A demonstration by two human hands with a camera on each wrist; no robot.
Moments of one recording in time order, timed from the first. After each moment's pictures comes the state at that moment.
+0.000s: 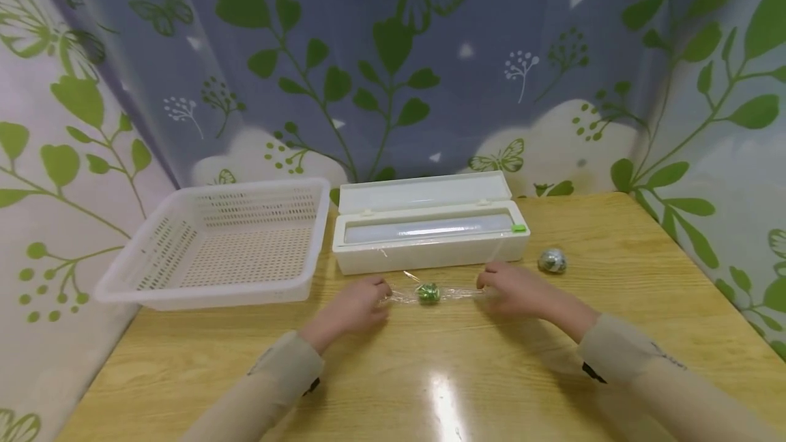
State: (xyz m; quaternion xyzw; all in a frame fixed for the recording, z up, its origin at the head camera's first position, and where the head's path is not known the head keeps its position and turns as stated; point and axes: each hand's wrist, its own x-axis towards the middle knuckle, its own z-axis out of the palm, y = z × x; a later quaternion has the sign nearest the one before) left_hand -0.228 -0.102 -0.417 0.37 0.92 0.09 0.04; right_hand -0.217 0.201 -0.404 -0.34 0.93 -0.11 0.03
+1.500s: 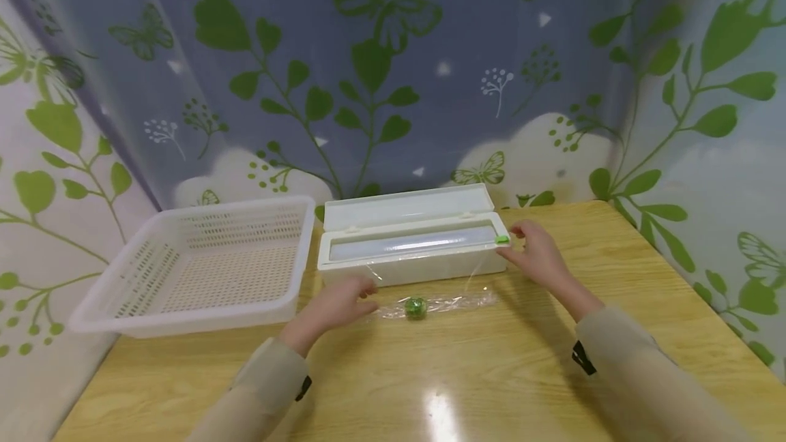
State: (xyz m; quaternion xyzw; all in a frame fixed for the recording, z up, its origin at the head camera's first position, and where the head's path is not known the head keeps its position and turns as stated) left_hand -0.243 -0.100 -0.389 0.35 0.91 0.21 0.07; right_hand -0.245 0.250 -0.387 -0.07 0.94 -0.32 -0.11
